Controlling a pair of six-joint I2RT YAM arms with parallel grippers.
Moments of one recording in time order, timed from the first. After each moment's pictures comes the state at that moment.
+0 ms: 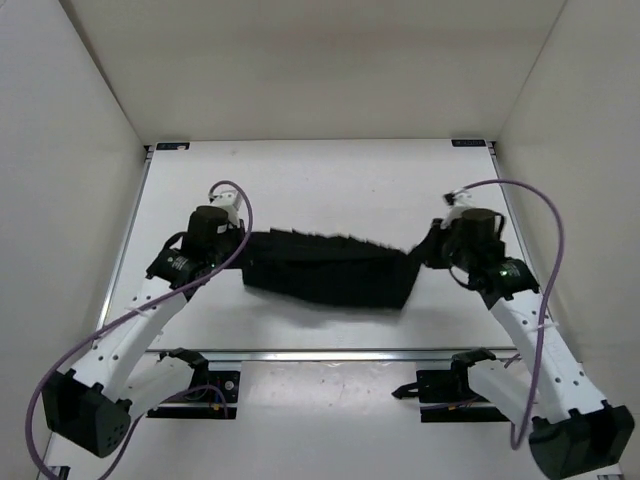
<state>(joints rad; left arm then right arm) -0.45 0.99 0.88 -0.58 -0.01 -0.39 0.34 0.90 0.85 -0.61 -0.14 0.28</state>
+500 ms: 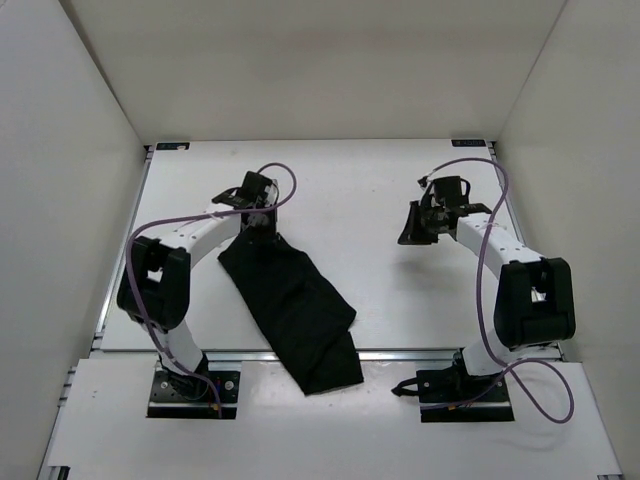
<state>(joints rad) -0.38 1.70 1.18 -0.55 0.04 -0.36 0.12 1.55 1.03 -0.46 -0.34 0.26</state>
